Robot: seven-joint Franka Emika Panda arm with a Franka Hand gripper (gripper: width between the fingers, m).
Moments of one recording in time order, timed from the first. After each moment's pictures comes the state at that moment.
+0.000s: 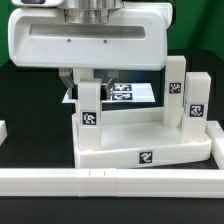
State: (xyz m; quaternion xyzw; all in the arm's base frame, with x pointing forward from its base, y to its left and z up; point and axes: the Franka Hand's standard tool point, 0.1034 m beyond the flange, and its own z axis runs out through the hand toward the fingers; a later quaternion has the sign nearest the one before) arm 0.618 -0.062 0.107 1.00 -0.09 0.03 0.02
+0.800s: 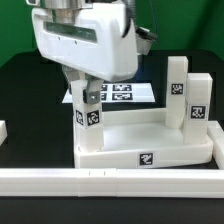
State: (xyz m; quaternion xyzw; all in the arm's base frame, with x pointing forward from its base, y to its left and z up) arm 0.616 -0.071 0.107 0.87 -0.49 0.02 -0.02
